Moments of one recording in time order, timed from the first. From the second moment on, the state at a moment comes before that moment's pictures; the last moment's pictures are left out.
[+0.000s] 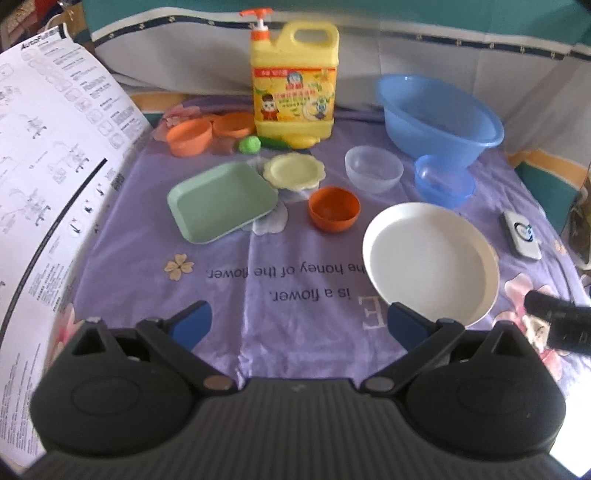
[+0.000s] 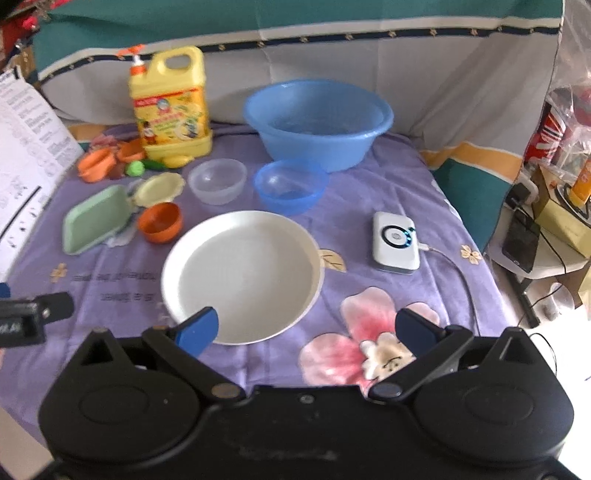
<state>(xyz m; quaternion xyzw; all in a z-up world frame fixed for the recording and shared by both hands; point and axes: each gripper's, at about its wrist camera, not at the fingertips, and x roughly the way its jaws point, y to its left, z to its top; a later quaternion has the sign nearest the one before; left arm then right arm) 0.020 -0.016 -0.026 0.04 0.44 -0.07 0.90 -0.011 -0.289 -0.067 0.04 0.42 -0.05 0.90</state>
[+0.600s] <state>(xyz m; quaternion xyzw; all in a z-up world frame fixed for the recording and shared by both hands) 0.096 -0.090 -0.107 0.10 0.46 -0.11 0.87 0.091 -0.340 -0.152 0.11 0.48 -0.01 0.87</state>
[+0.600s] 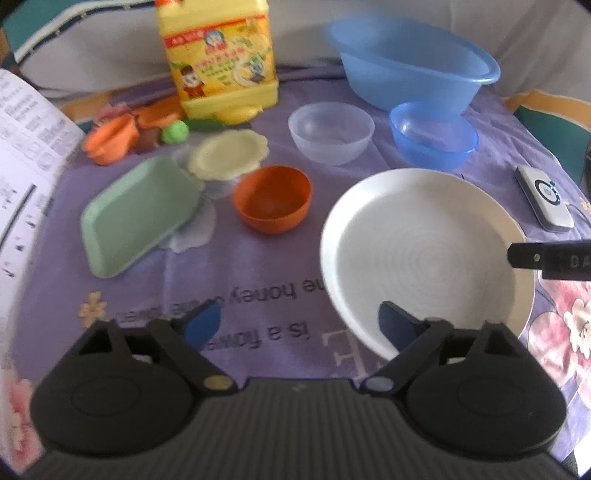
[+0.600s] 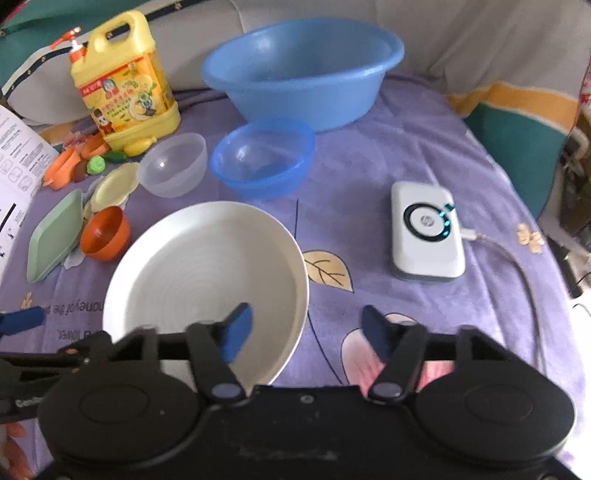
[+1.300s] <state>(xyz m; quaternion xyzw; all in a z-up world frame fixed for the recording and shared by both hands) 0.106 -0.098 -0.127 0.07 0.47 -0.16 0.87 0.106 -0.320 -0.175 0.08 0.48 0.00 0.88</state>
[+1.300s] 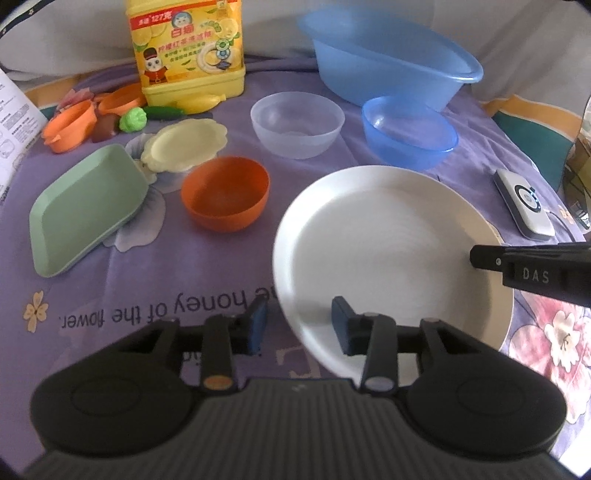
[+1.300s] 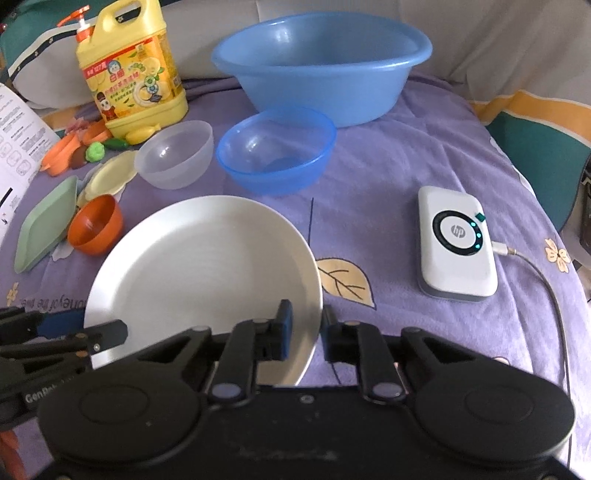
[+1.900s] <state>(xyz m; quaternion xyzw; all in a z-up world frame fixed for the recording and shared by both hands) 0.085 -0.080 -0.099 0.08 0.48 -0.15 0.86 0.084 -0.293 -0.149 0.07 0.50 -0.01 0.86</state>
